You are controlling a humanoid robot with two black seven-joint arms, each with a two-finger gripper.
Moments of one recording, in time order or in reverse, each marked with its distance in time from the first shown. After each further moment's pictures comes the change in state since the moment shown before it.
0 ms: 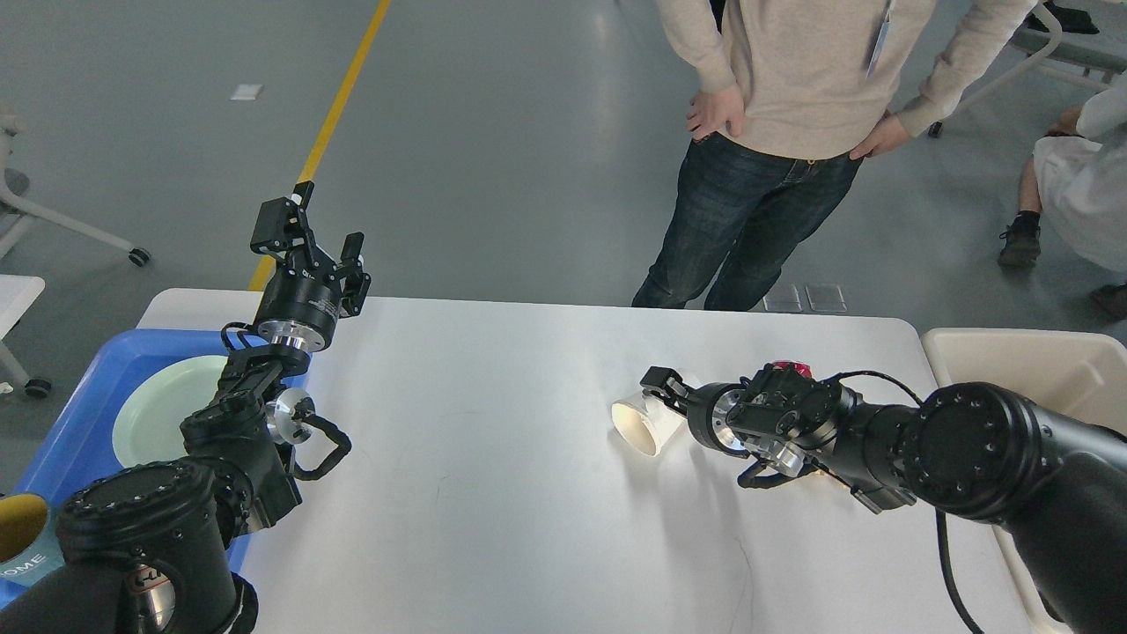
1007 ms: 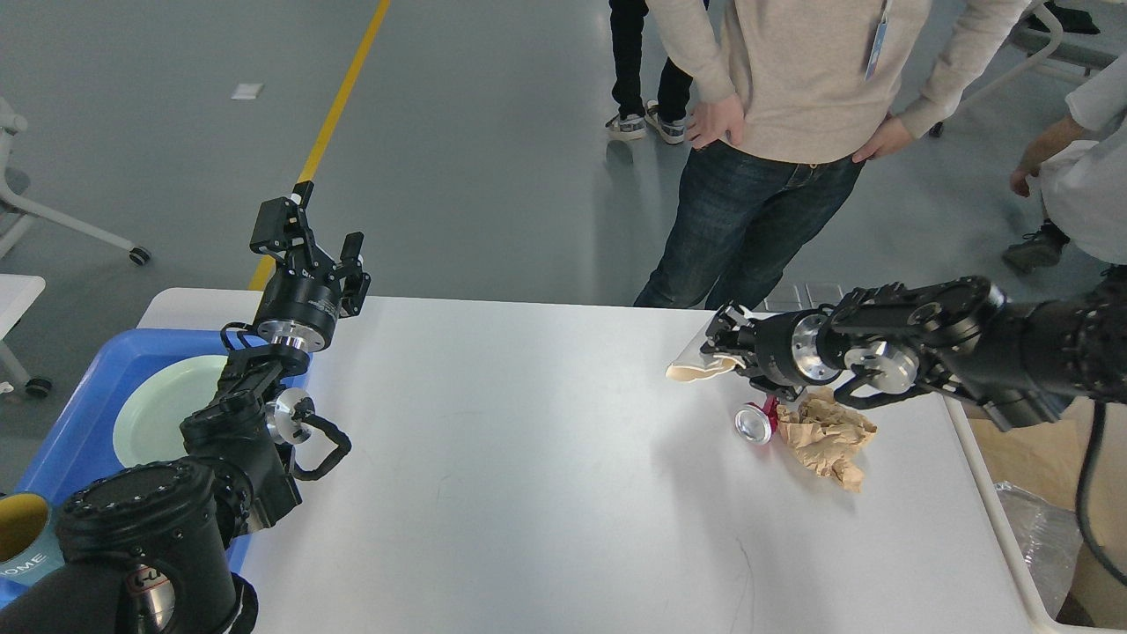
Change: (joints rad) left arm 0.000 0.000 0.000 0.000 0.000 0.000 0.000; right arm 0.348 -0.395 0.078 0.387 -0.034 0.204 0.000
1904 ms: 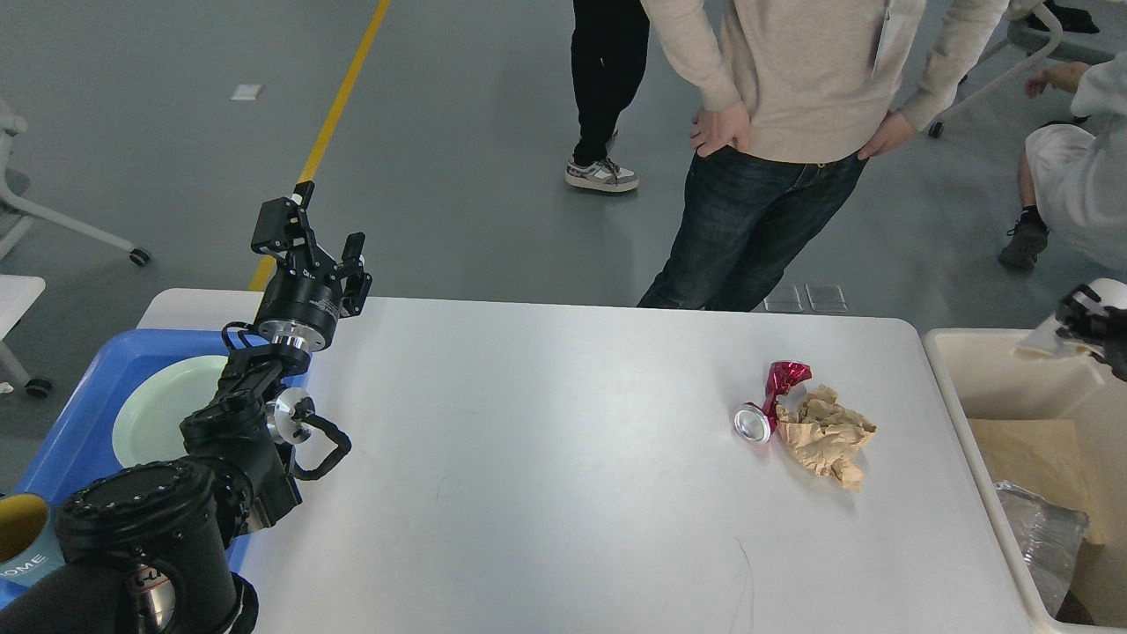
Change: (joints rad) left arm 0.000 0.000 0.000 0.000 0.000 0.000 0.000; right arm -0.333 -0.393 -0.099 -0.424 -0.193 -0.082 0.001
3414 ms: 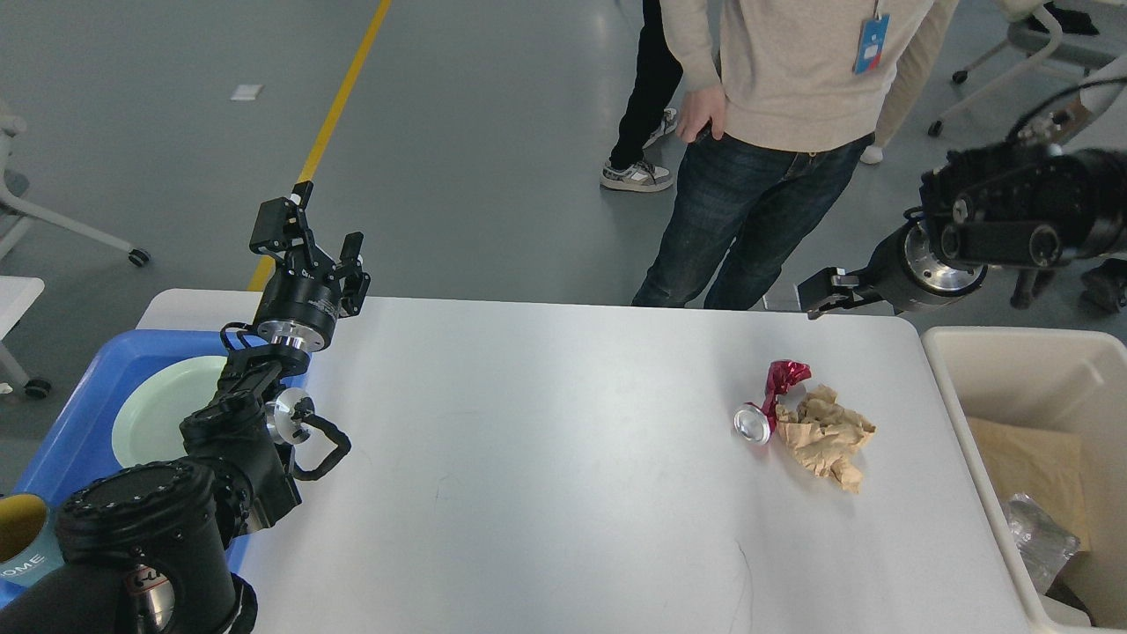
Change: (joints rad) left arm 0.000 -0.001 0.000 0.000 0.000 0.000 0.000; right arm 0.775 0.432 -0.322 0.602 -0.369 0.317 0.008
